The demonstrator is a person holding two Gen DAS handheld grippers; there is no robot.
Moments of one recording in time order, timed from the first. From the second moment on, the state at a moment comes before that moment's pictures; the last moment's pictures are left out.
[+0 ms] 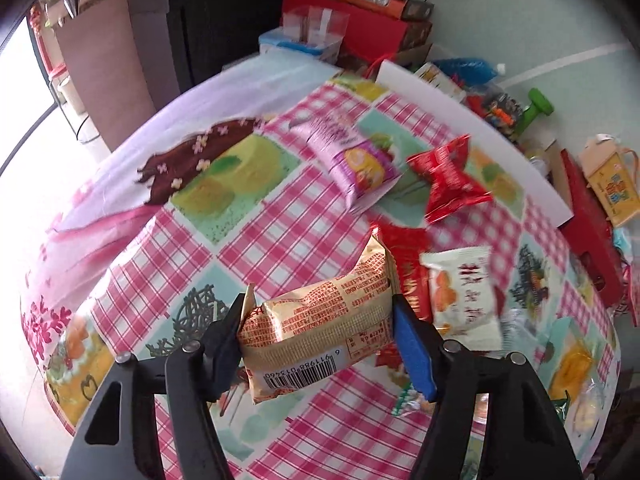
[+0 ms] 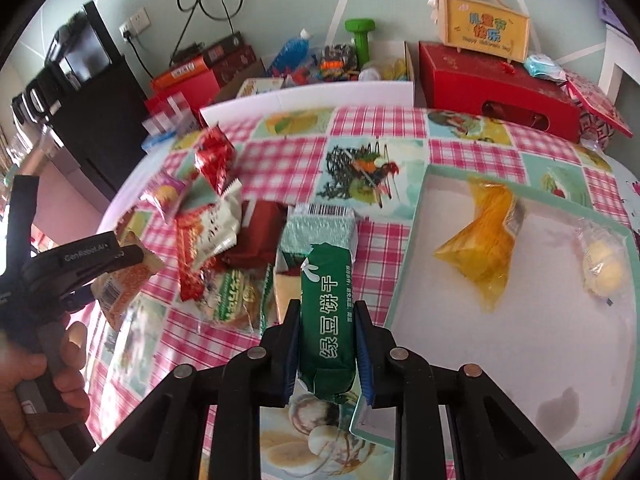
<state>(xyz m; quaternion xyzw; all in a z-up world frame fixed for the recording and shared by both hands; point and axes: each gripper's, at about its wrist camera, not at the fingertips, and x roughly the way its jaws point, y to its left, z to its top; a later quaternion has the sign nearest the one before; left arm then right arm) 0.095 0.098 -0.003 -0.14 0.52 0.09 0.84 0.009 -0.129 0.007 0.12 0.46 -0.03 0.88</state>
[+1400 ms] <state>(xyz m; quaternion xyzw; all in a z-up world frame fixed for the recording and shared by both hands) -0.001 -0.204 0.001 0.11 0.53 -0.26 0.80 -0.117 -0.365 0.003 0.25 0.43 -0.38 0.78</state>
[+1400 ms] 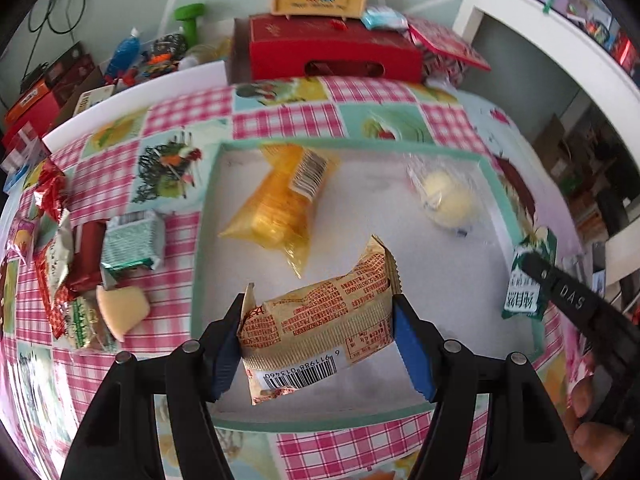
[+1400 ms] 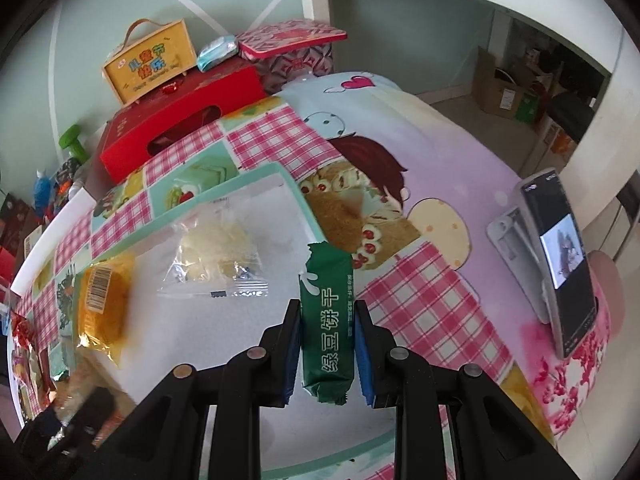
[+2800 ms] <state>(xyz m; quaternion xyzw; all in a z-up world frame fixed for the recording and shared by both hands) 0.060 -0.113 -0.002 0.02 0.54 -0.07 0.84 -0.079 -0.321 0.010 0.19 0.44 -0.33 0.81</state>
